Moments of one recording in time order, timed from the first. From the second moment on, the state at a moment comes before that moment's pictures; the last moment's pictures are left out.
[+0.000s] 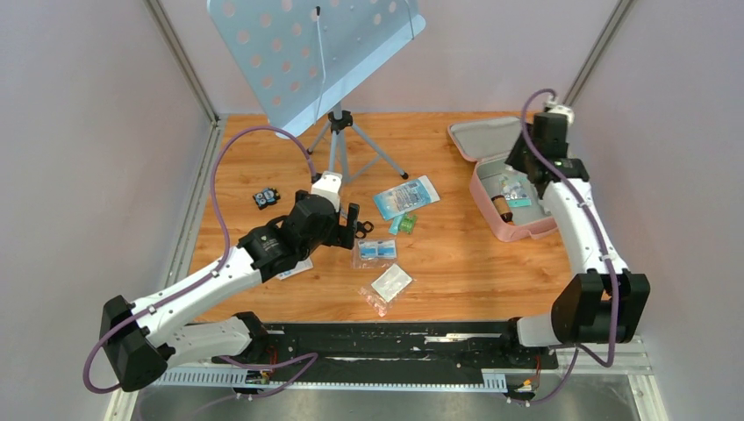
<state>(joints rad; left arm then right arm) -0.86 1.05 0.88 -0.45 -0.40 -0.36 0.08 1.40 1.29 -0.49 0.19 0.32</state>
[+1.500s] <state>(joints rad) -0.86 1.07 0.88 -0.45 -0.43 -0.37 -0.07 1.50 1.24 -0.39 -0.09 0.58</state>
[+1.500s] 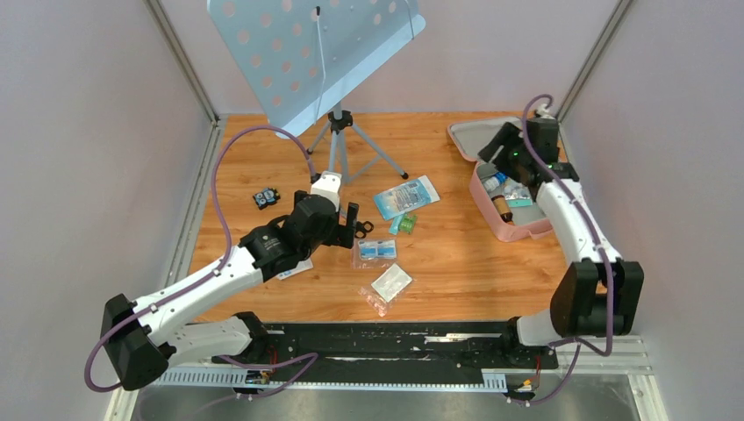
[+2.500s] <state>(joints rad) -0.86 1.01 0.87 -0.48 -0.46 -0.40 0.54 1.94 1.31 -0.46 0.11 0.65</state>
